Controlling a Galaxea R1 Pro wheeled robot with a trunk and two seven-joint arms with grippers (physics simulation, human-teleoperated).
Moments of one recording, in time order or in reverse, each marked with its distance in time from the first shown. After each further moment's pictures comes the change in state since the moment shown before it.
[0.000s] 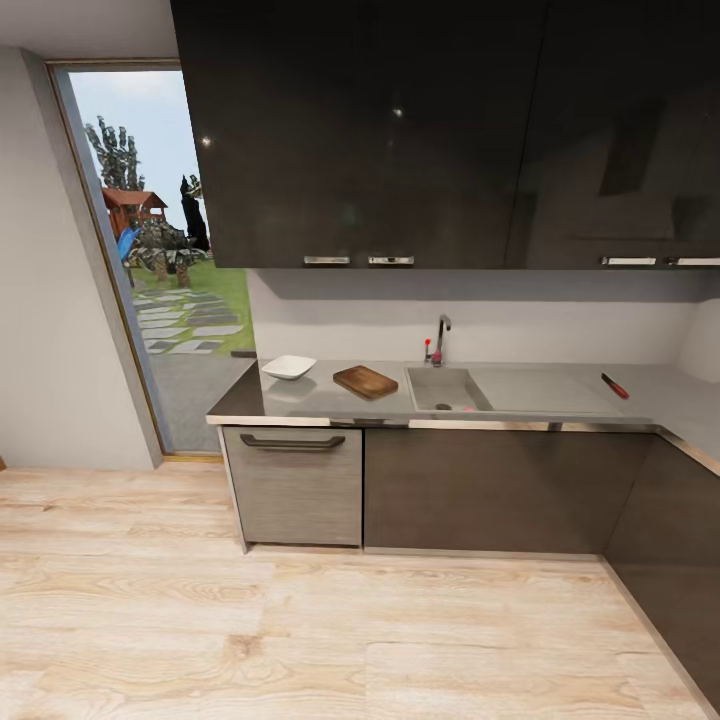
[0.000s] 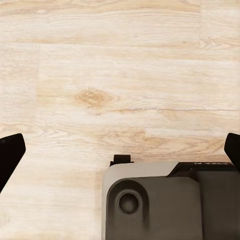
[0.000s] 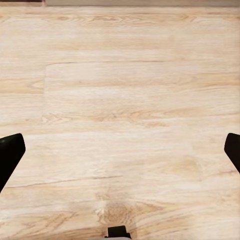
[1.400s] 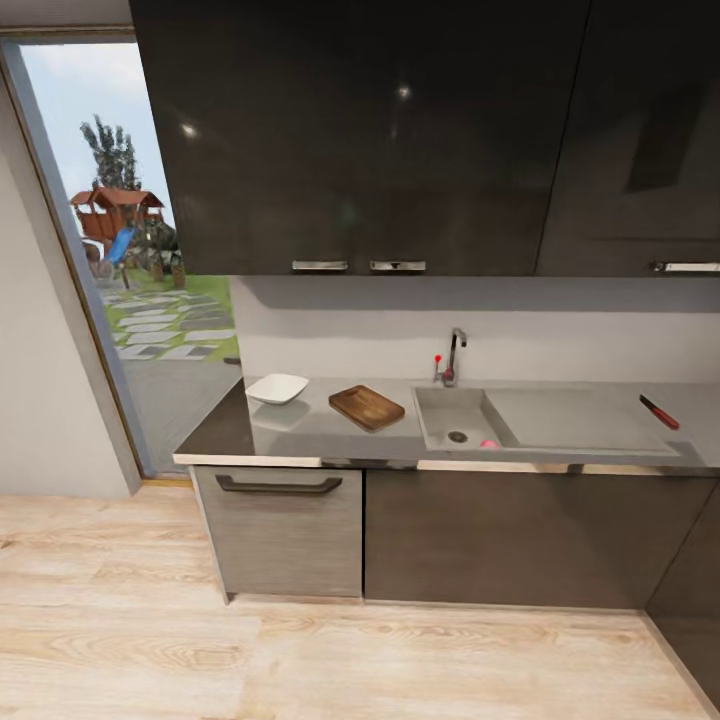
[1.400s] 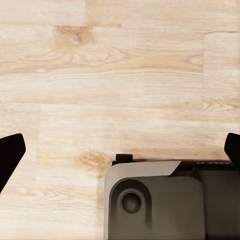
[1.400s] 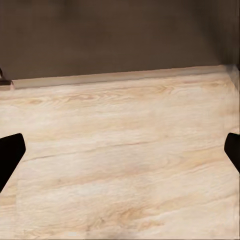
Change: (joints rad) left arm 0.000 0.006 0.000 0.002 0.000 0.000 0.000; right arm -0.002 0.007 -0.004 -0.244 0.001 0.116 -0.144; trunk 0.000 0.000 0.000
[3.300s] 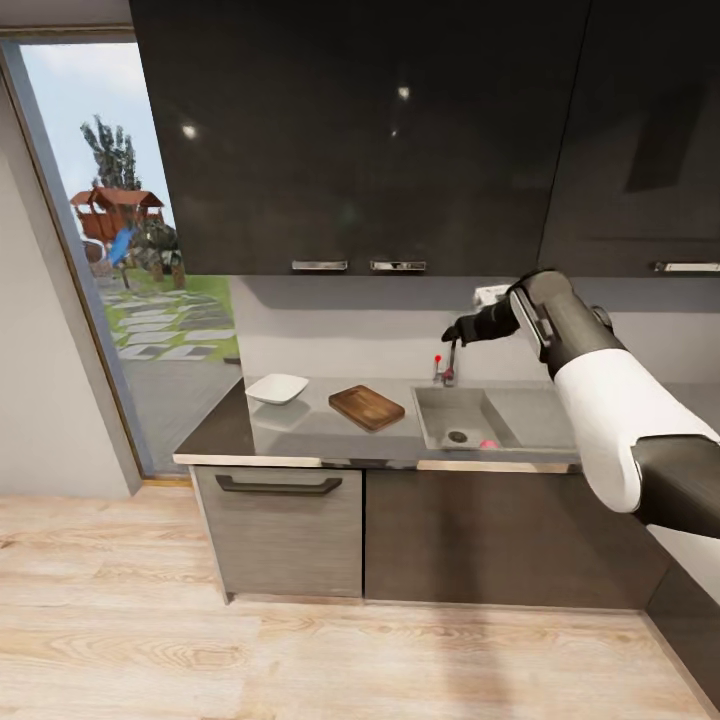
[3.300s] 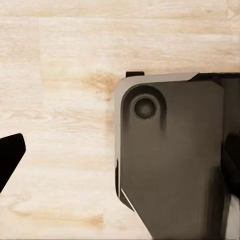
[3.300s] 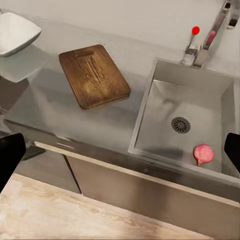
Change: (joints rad) left arm 0.000 0.023 -0.007 0.267 -0.007 0.000 0.000; right arm -1.494 -0.101 0.093 -0.009 0.237 1.375 0.748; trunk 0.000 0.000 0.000
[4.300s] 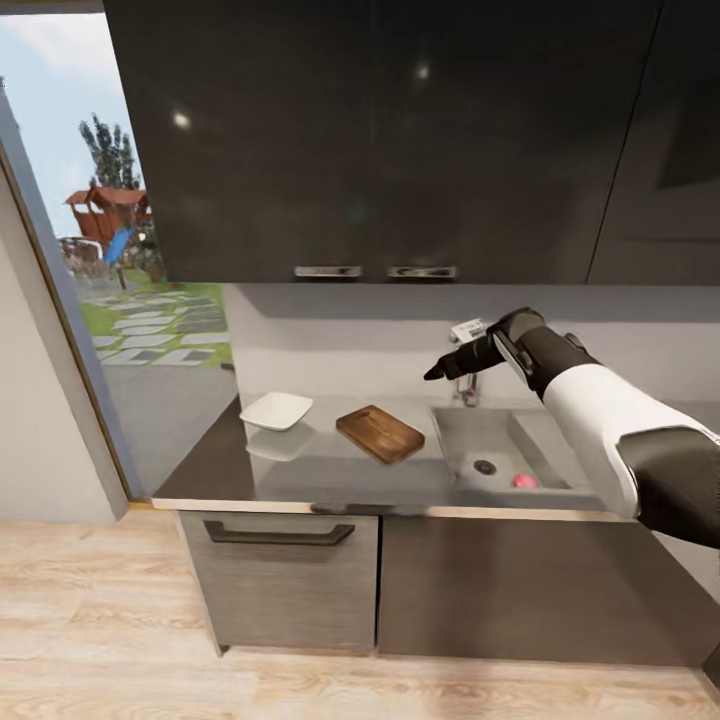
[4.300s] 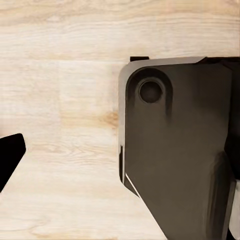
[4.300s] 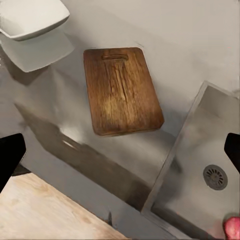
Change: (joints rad) left arm 0.000 0.012 0.001 0.042 0.003 0.001 -0.006; right arm 0.002 0.001 0.160 0.257 0.008 -0.279 0.207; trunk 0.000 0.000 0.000
